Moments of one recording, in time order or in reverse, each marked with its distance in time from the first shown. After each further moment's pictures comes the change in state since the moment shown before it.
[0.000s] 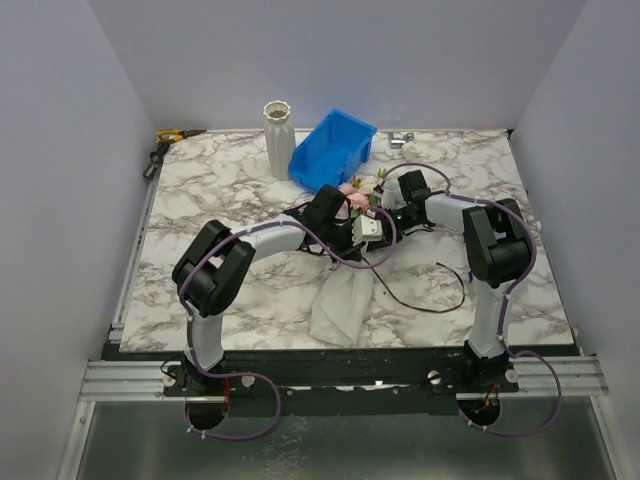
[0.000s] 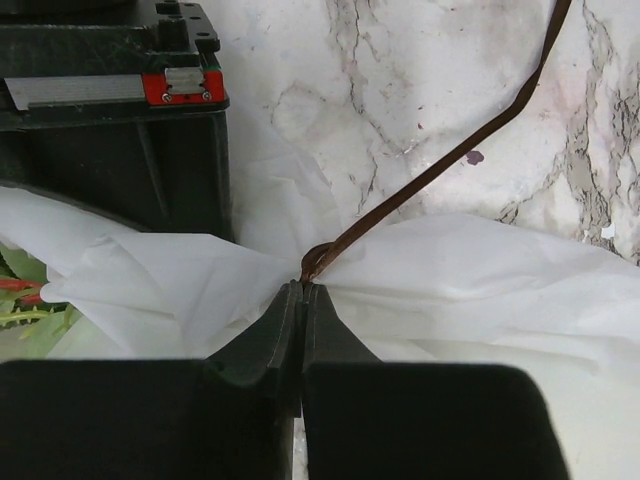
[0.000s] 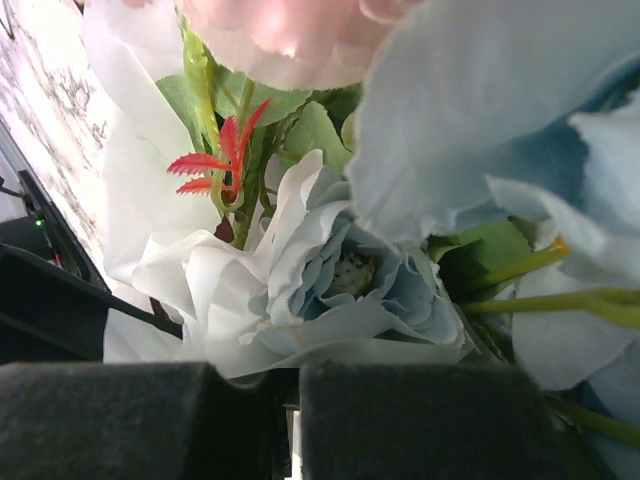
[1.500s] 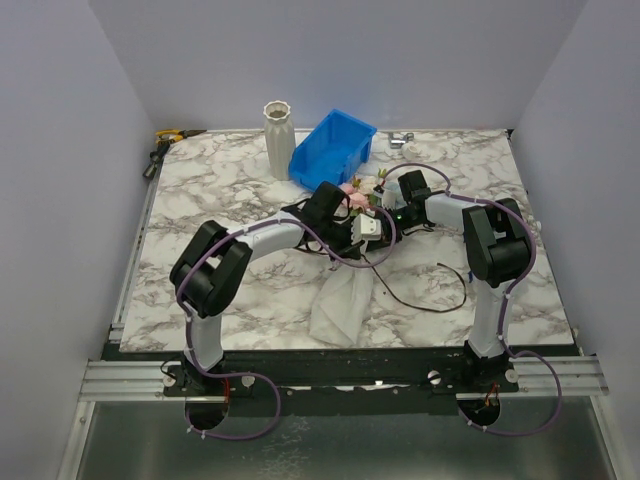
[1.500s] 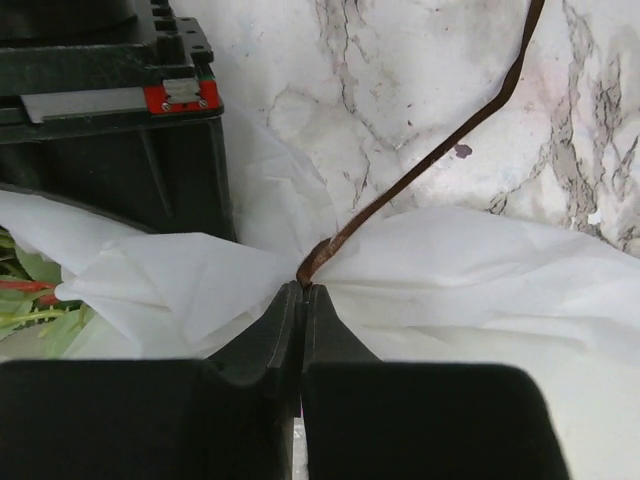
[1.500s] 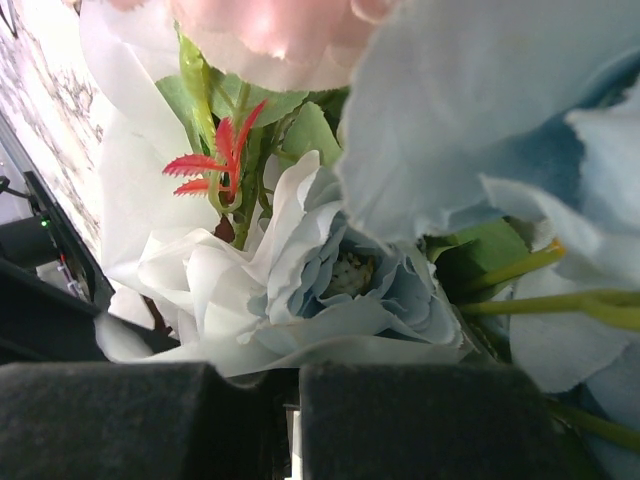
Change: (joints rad) left arm 0.004 -0.013 0.023 -0.061 0.022 0.062; right arm -0.002 0.005 0.002 0.000 -0.007 0.007
